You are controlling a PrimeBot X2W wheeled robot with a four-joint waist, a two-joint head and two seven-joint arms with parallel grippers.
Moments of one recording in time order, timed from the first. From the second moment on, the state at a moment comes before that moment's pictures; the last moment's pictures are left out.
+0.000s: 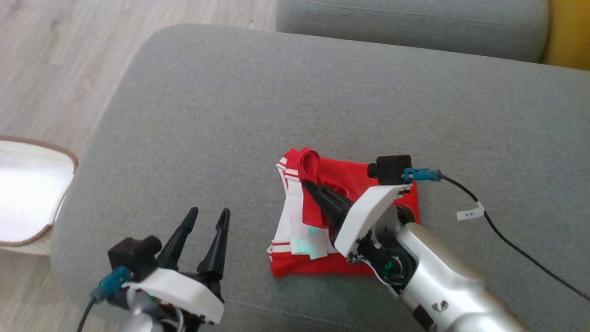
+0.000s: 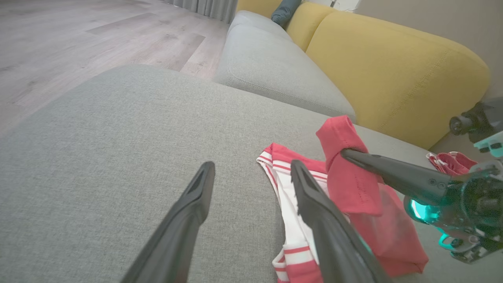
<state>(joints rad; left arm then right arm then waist) -0.02 0.31 -0.52 0.03 -0.63 0.12 -0.19 -0.50 -0.07 0.76 0.57 1.00 0.12 0.14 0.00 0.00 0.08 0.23</state>
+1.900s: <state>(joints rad) -0.05 0.30 -0.51 0.03 -0.64 0.14 -0.22 -0.66 -0.07 1.17 0.96 0.86 0.12 -0.24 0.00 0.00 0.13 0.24</state>
